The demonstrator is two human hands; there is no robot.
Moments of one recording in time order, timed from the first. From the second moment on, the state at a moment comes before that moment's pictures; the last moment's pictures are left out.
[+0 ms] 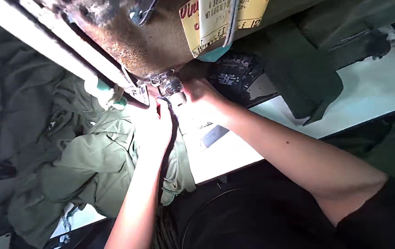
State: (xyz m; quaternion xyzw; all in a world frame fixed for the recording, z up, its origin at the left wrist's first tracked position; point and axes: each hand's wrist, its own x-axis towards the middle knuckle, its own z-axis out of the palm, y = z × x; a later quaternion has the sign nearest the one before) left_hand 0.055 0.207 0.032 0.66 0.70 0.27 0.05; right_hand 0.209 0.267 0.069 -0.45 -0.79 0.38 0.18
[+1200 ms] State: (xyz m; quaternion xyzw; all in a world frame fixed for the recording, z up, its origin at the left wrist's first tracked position) left_hand 0.069 0.207 0.028 0.55 0.79 0.24 0.10; right_hand 0.195 0.267 0.040 -0.44 -0.77 0.37 0.26
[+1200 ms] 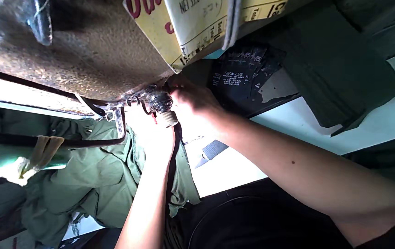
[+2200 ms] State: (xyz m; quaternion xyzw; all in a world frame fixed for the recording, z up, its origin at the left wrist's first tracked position) left_hand 0.071 0.208 0.027 0.54 0.79 0.26 0.10; right_hand 0.196 0.269 0.046 -0.45 -0.78 0.37 0.22
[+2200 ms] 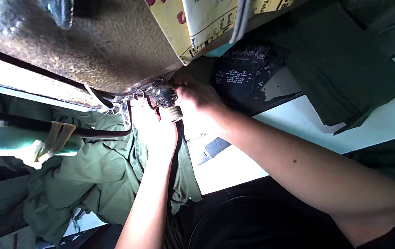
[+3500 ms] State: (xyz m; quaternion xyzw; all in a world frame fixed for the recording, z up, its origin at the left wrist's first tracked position) left_hand 0.060 0.167 0.051 0.59 0.68 0.38 0.21; right_hand 0.243 0.213 0.062 -0.36 -0.89 0.23 0.14
